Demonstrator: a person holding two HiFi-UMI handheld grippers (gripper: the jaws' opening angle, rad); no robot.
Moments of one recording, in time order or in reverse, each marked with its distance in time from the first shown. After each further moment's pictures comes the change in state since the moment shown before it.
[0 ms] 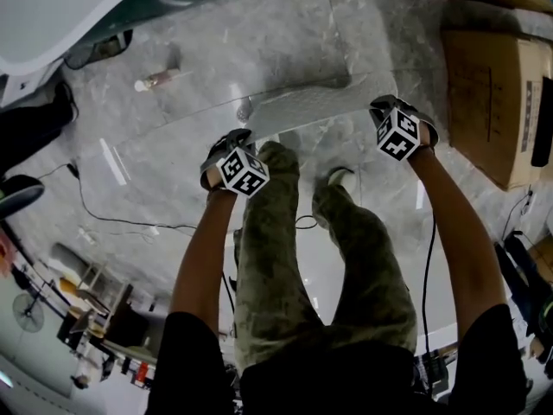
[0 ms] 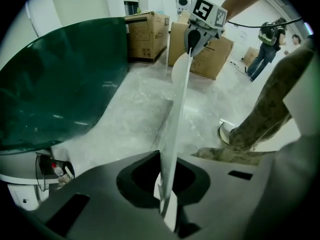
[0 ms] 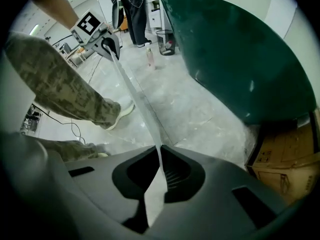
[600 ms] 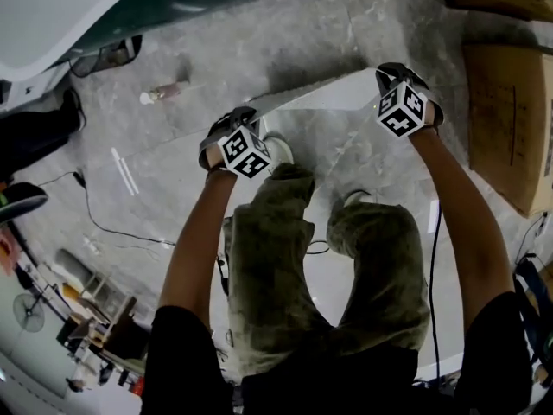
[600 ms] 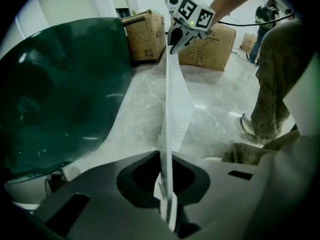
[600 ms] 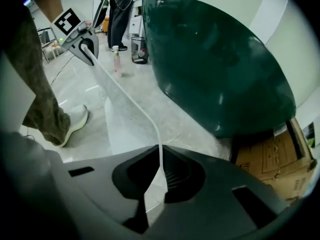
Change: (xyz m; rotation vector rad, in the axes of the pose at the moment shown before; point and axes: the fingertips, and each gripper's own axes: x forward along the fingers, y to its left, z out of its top) left arm 0.069 0.087 0.023 0.121 -0.042 0.124; right arm 0.062 -0.119 0.056 0.055 -0.136 -0.344
